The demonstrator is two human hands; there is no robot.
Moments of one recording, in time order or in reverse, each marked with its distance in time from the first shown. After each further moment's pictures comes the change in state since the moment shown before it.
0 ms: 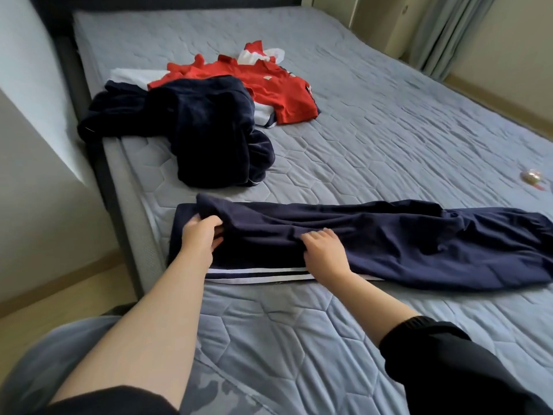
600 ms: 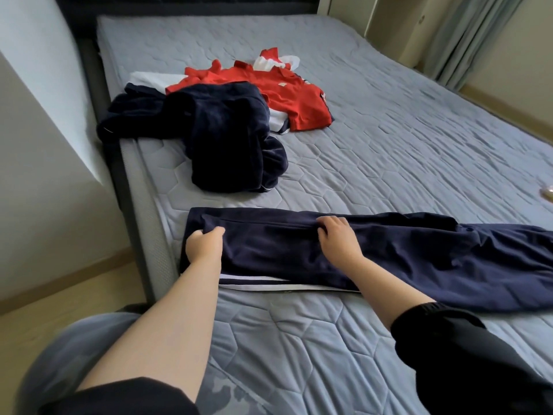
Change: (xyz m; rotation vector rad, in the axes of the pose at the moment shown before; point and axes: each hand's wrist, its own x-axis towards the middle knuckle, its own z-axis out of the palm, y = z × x) left_hand 0.014 -0.015 -0.014 0.306 0.314 0.009; right_hand 0.040 0.025 0.000 0.251 -0.113 0.283
